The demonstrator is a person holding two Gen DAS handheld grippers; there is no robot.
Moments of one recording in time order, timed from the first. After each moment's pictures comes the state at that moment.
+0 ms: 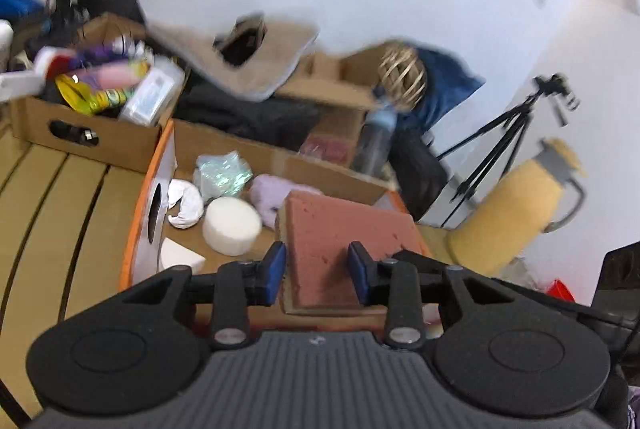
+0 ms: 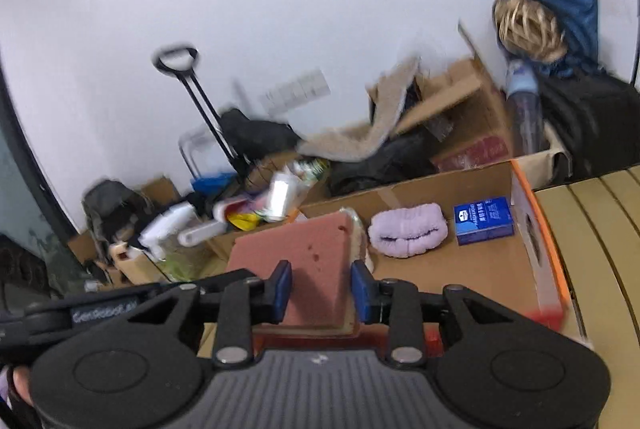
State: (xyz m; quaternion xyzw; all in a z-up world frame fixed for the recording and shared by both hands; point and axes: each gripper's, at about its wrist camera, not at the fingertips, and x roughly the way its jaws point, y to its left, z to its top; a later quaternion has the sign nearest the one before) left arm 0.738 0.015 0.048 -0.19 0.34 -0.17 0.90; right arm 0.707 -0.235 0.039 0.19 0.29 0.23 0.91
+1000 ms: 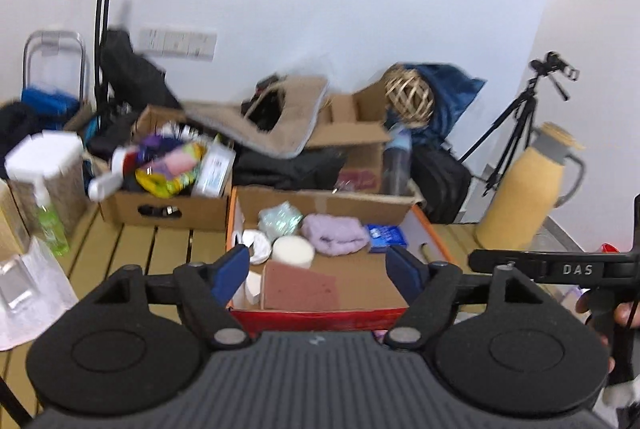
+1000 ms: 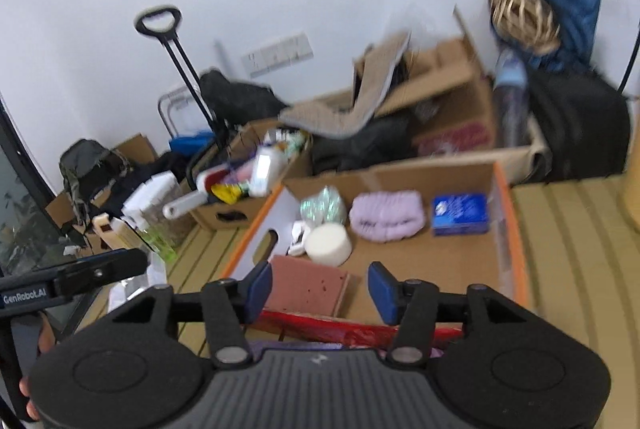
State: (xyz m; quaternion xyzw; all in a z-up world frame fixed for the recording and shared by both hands) left arm 0.622 0.044 0.140 -0.08 0.27 -0.13 0.95; right arm 0.675 -0.245 0.096 0.14 0.33 0.20 0.91
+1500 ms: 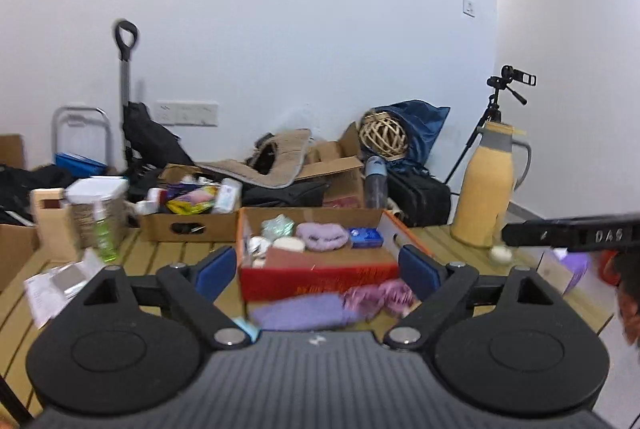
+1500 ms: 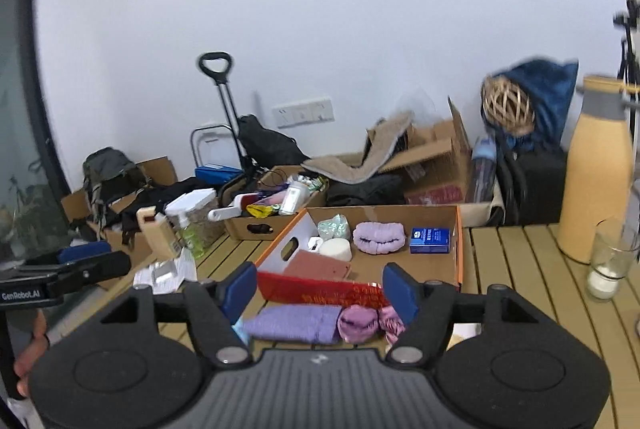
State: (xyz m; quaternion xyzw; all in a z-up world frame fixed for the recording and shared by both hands) left arm 0.417 0.025 0.116 -0.01 0.15 -0.11 0.98; right arm 0.481 -0.271 0.126 0.08 0.22 0.20 0.95
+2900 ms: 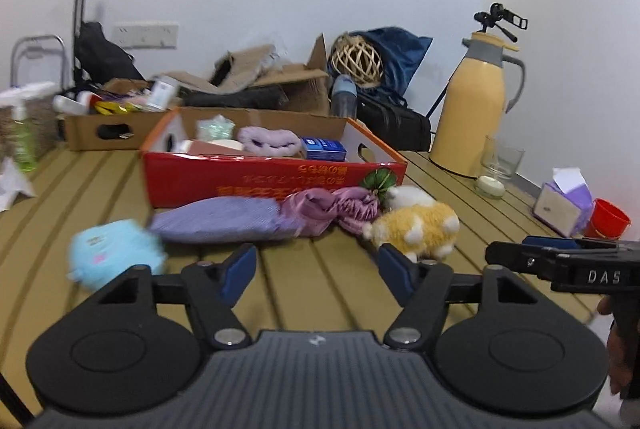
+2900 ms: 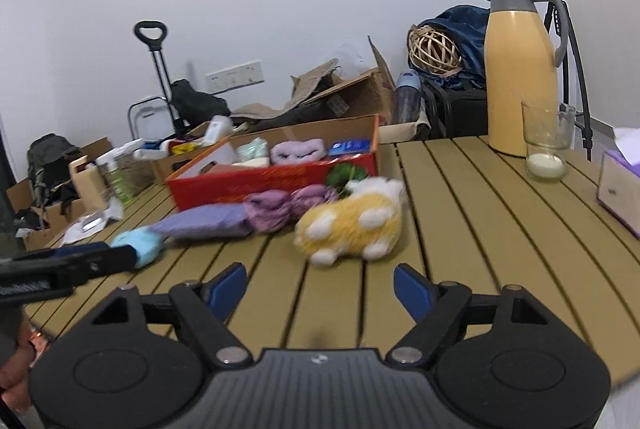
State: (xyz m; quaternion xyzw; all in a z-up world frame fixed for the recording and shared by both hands) left arm 0.507 -0.062 -0.011 -0.04 0.24 -0.16 0.96; right arm 0.462 -0.310 -0.026 0.10 0.25 0.11 0.96
